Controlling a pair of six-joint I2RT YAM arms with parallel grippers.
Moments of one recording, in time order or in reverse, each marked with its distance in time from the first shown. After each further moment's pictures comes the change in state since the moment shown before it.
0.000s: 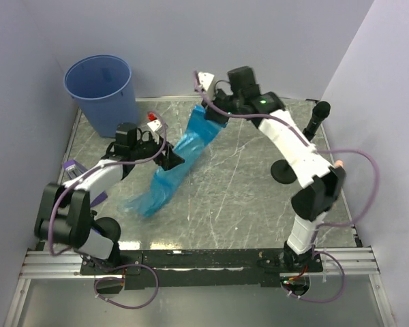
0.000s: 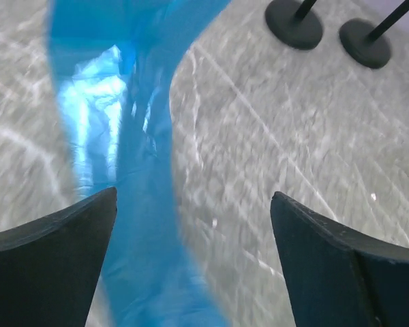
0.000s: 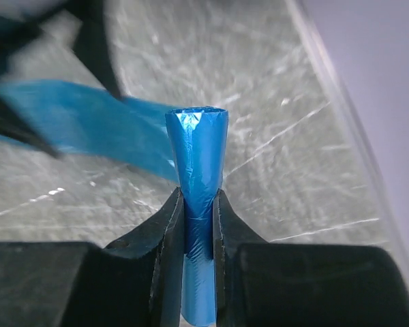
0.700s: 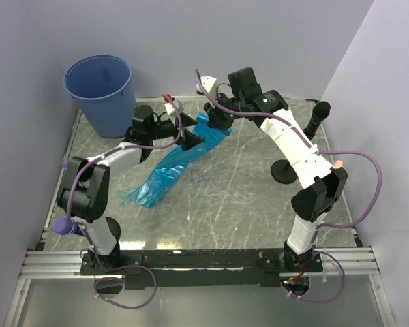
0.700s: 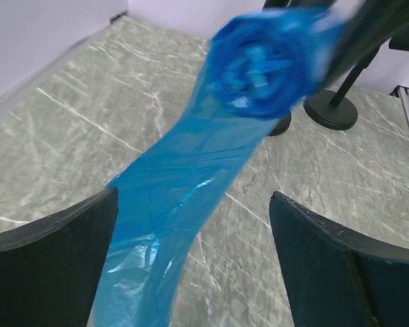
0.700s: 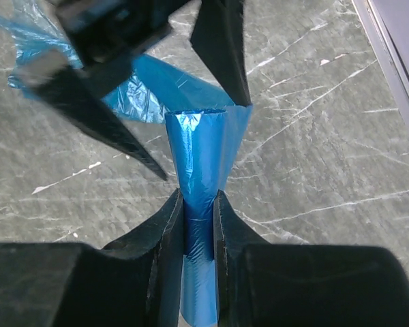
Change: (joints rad) left arm -0.107 0.290 0.267 0.410 0.116 -0.130; right arm 0.001 -0.037 0.049 -0.170 -0.005 0.073
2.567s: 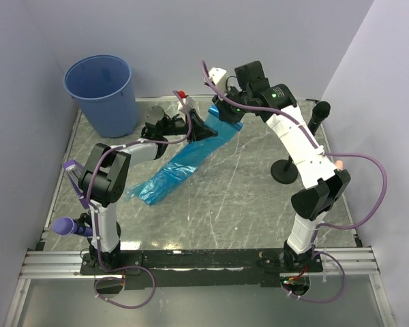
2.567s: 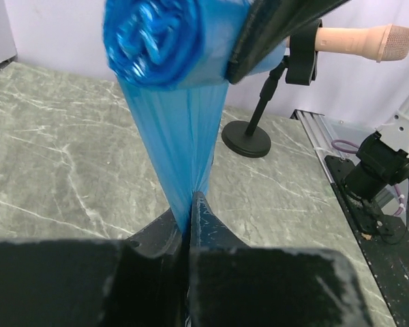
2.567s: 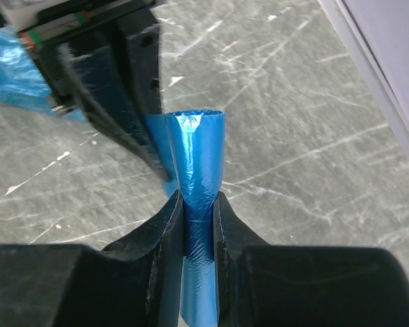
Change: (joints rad) left arm -0.067 0.248 0.157 0.421 0.206 -0.399; right arm -0.025 0.009 0.122 -0.121 0.167 0.037
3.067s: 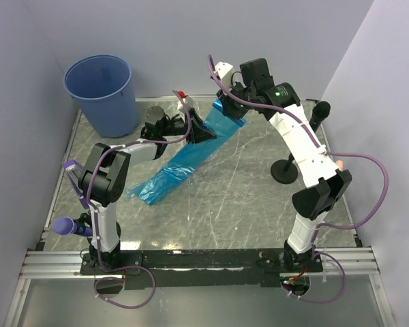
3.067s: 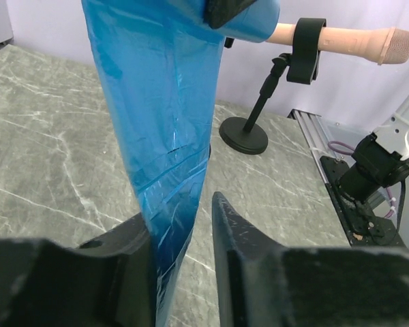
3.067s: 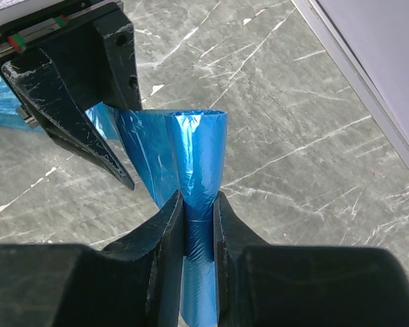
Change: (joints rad) left arm 0.002 0.000 -0.009 -0.026 -0.003 -0.013; right arm -0.034 0.000 -0.001 0.043 0.021 0.047
